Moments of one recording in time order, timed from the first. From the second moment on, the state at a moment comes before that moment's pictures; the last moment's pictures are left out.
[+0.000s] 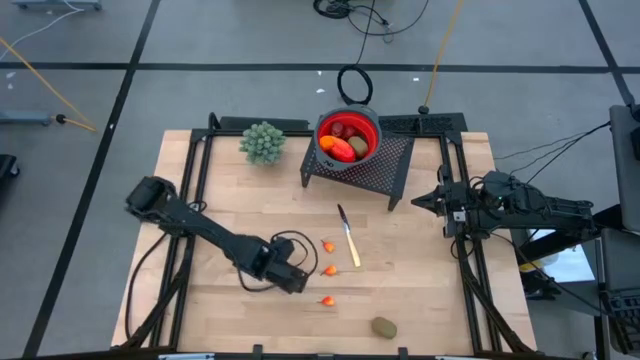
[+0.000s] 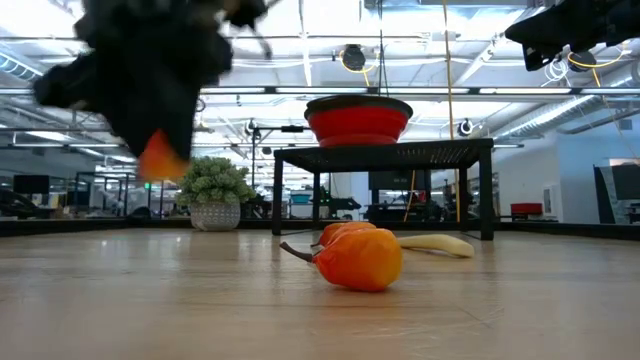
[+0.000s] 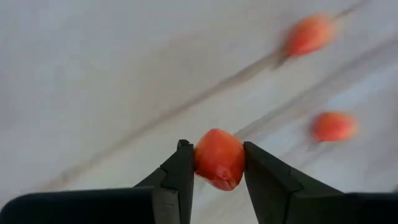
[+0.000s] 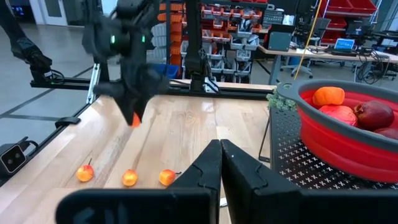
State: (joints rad) left arm -0.45 1.76 1.24 -0.72 -0.12 -1.53; right arm -0.07 0.23 0.44 -0.30 -0.08 -0.07
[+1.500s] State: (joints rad) left arm -0.52 1.57 1.24 0.66 -0.03 0.07; right arm -0.07 0.24 0.44 -0.30 -0.08 -0.07
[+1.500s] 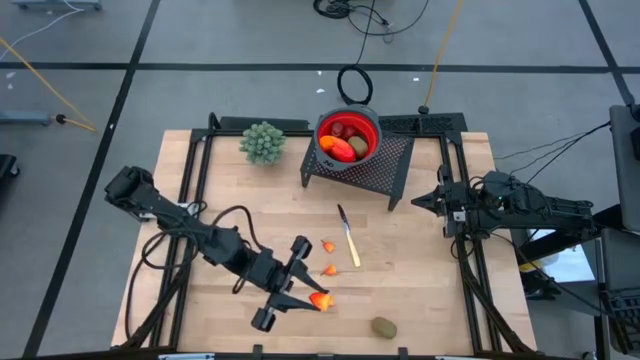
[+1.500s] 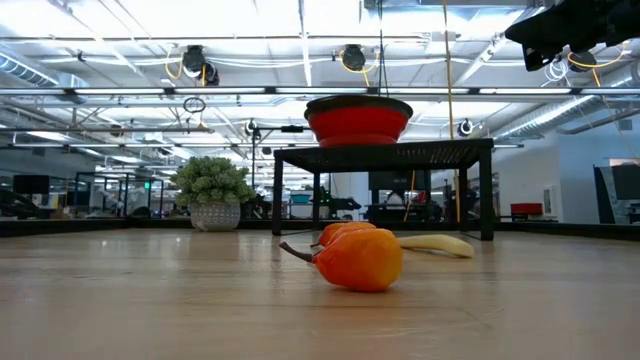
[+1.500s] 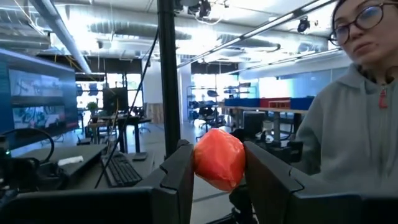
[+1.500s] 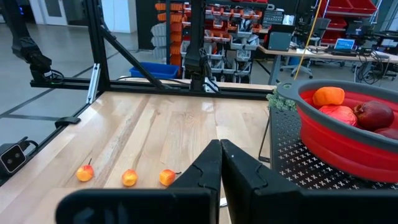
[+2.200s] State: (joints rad) left arm -0.44 1.57 1.24 0.79 -0.18 -0.52; right arm -0.07 0.24 0.44 -0.30 -0.08 -0.07
